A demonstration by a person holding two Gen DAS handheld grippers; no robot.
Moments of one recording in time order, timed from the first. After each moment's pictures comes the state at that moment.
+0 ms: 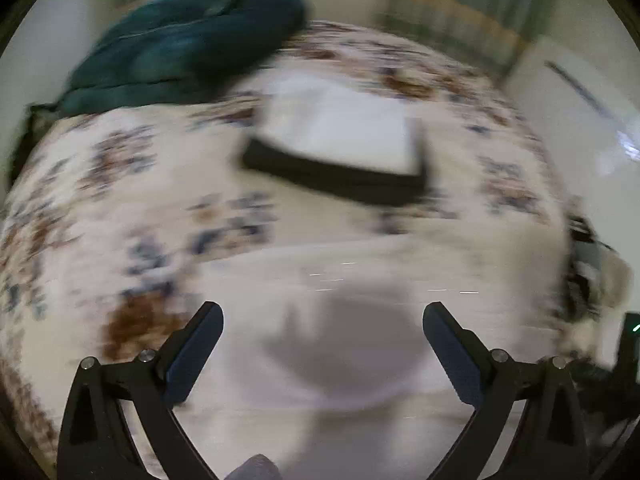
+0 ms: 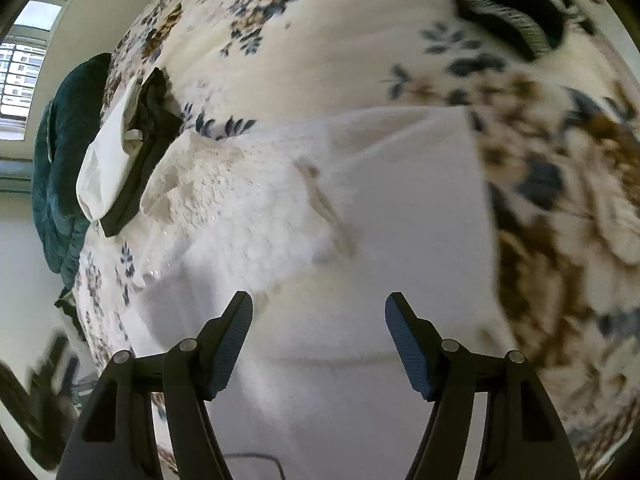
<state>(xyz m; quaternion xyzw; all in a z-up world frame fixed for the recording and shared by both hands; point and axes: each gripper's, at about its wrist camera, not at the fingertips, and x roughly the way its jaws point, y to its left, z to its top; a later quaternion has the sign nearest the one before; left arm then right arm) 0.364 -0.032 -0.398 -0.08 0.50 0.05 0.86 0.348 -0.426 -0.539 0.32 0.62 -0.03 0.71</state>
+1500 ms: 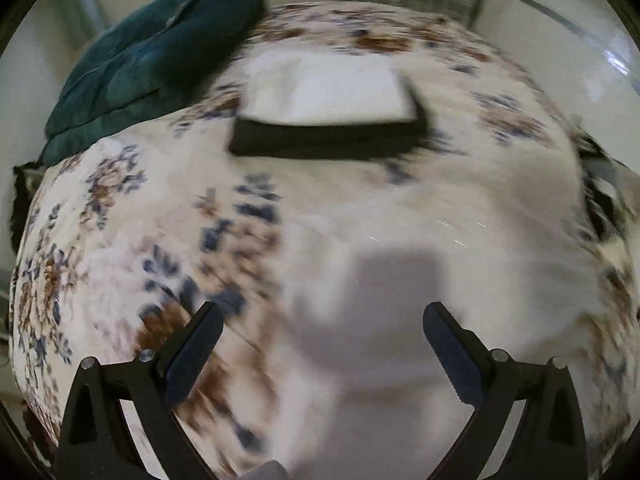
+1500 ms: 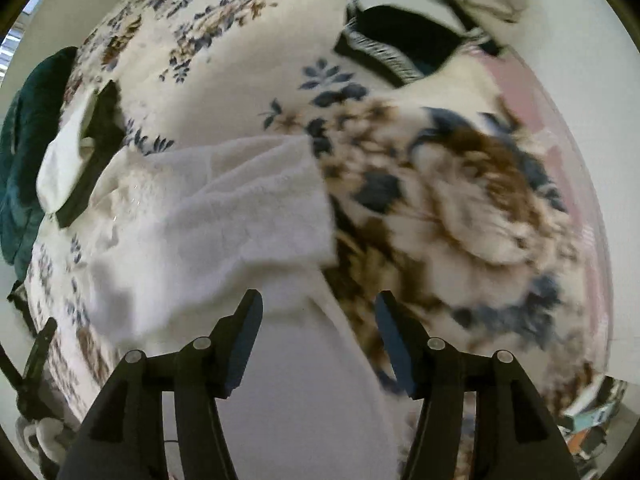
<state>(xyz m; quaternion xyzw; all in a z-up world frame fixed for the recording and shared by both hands) 0.337 -0.078 -0.413 0.03 0.53 -0.02 0.85 0.309 -0.472 -0.496 0.22 0.65 -0.13 0.72</state>
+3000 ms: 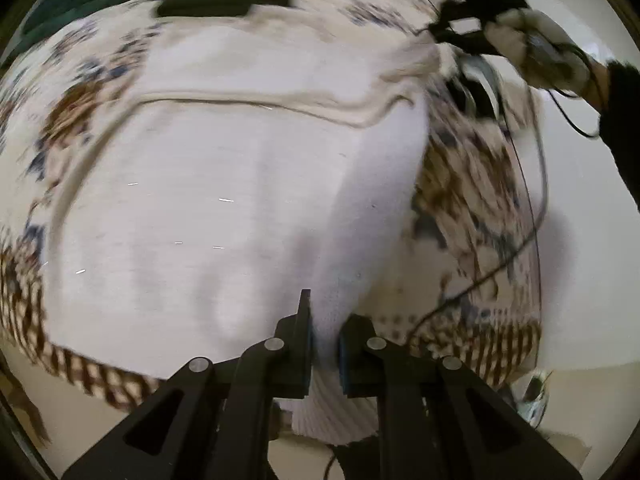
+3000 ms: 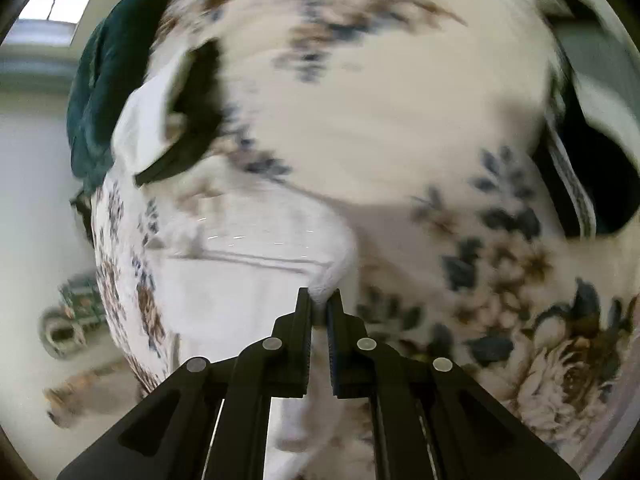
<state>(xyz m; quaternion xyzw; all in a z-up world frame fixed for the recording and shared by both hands) 0.080 -0.222 -0.422 -0.12 0.61 -0.09 0.78 0.460 -0.456 -0.498 0.20 0.69 0.09 0.69</state>
